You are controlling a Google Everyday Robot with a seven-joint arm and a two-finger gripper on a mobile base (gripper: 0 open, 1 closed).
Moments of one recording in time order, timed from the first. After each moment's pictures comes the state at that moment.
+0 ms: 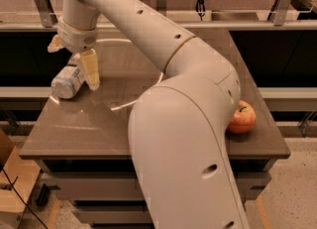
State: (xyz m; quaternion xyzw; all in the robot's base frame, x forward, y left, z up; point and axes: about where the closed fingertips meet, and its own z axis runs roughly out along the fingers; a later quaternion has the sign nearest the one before) arm 0.646 0.239 0.863 -0.93 0.31 0.08 0.18
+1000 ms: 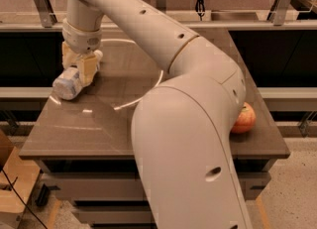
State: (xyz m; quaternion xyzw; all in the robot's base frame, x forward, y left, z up) arm 0.649 0.227 0.858 -0.92 0.34 0.08 0.17
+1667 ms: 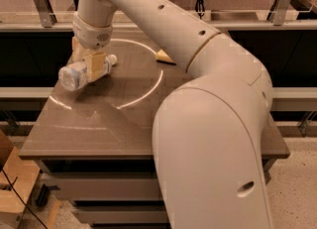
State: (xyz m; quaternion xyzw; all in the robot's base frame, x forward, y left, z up) arm 0.648 0.204 0.876 -0.91 0.36 0.07 0.20
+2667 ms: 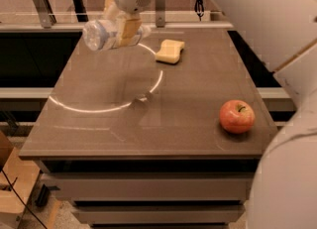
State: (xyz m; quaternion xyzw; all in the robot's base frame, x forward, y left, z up) arm 0.641 0.101 0.993 -0.85 0.43 -0.04 0.30
